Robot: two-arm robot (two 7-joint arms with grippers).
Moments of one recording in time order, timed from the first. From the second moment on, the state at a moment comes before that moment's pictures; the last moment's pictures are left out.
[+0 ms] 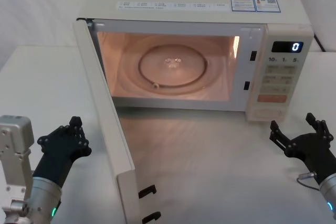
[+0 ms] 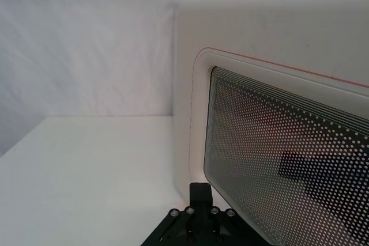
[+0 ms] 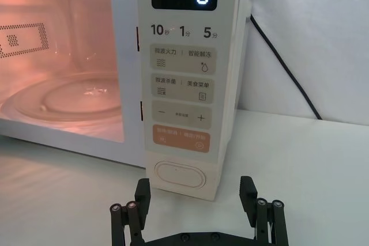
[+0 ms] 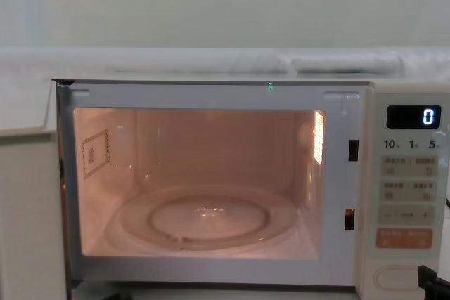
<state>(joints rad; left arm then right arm) 0.27 0.24 0.04 -1.85 -0.25 -0.02 -0.02 -0.11 0.17 -0.11 -1.64 0.12 -0.07 0.16</state>
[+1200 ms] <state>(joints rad) 0.27 0.24 0.03 -1.85 -0.26 -0.02 -0.03 -0.11 0.17 -0.11 -1.64 0.12 -0.07 0.16</state>
